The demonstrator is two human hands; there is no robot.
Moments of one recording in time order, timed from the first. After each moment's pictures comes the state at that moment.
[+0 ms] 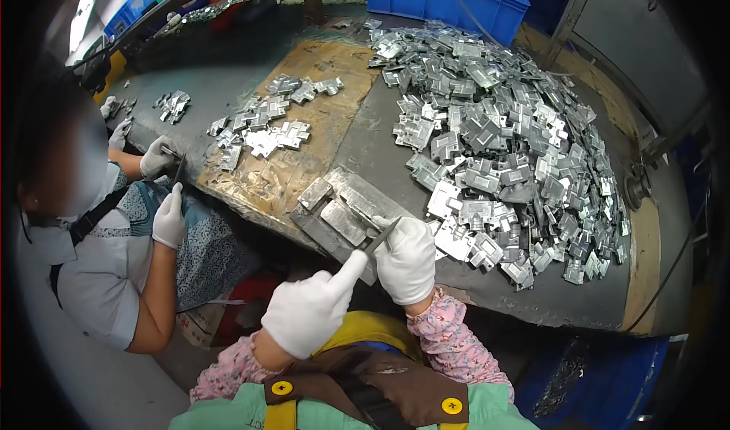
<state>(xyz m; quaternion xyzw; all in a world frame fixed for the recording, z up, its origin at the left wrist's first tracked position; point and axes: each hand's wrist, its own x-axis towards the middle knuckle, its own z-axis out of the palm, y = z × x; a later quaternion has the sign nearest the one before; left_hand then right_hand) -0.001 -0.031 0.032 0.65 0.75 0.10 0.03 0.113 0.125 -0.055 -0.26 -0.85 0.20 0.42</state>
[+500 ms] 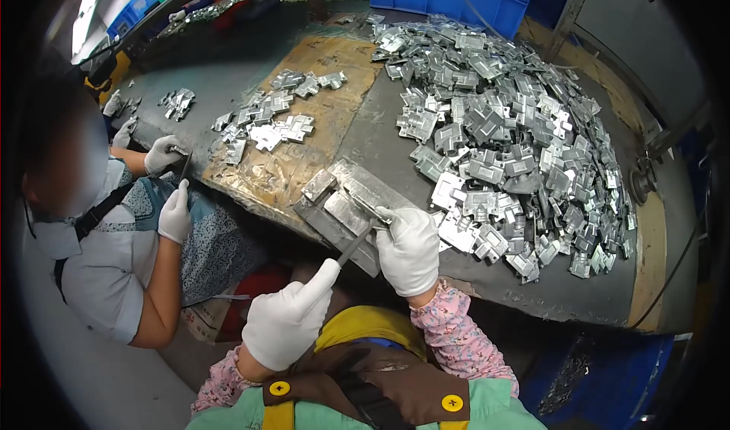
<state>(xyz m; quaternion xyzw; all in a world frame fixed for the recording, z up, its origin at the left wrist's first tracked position) -0.006 -0.068 0.038 0.61 0.77 0.18 0.05 0.108 0.120 -0.063 -0.26 -0.83 0.19 0.45</state>
